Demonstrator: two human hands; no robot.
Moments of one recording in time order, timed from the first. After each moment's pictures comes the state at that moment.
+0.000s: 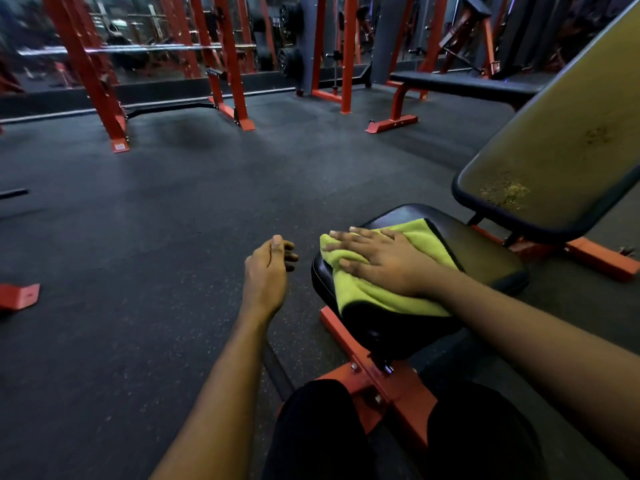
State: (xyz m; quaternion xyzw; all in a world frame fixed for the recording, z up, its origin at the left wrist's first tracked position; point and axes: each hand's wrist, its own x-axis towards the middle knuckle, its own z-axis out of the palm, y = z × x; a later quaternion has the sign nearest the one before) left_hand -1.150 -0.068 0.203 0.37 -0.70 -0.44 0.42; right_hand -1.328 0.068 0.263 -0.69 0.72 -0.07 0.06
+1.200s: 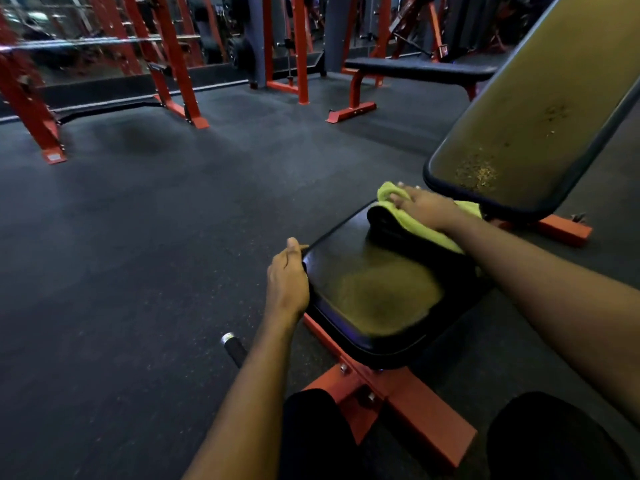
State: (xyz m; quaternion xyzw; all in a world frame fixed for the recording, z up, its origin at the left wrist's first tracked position) left_hand -1.213 -0.059 0.195 0.35 -0.72 -0.48 0.36; right_hand -1.466 0.049 0.266 -0.42 0.90 -0.12 0.10
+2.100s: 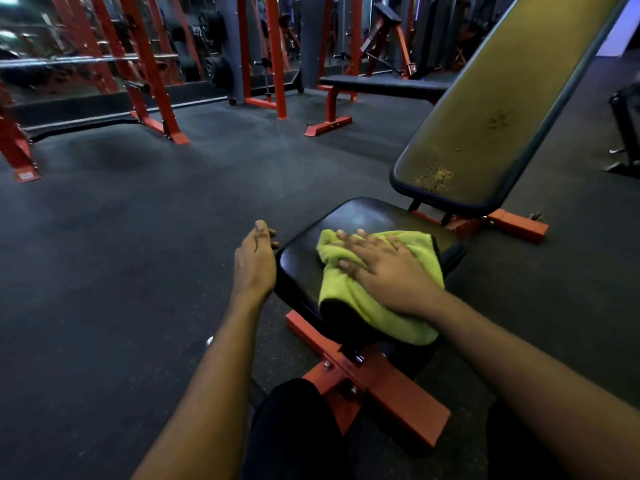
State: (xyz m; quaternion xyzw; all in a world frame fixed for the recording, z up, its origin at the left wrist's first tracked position) left_hand -1.197 -0.056 0.230 0.36 -0.72 -0.46 0.38; right_hand -1.315 0.135 0.255 -0.53 0.83 -0.16 0.02
